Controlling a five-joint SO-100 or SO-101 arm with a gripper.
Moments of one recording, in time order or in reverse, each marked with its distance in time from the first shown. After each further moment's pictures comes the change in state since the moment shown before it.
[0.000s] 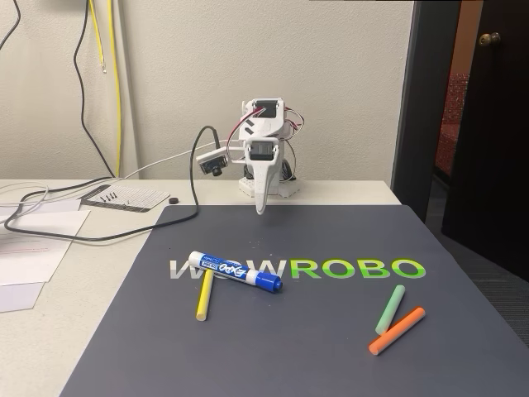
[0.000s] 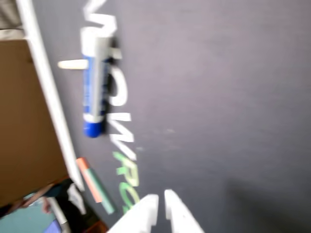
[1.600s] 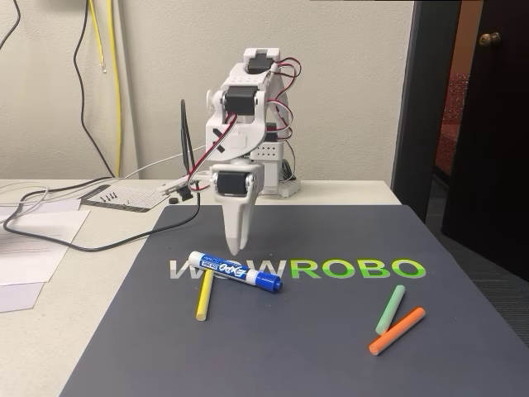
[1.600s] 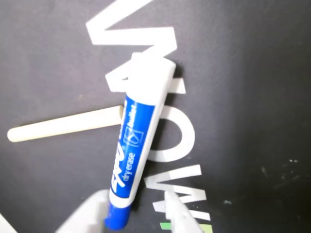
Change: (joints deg) arm 2.5 -122.0 -102.0 17.3 8.3
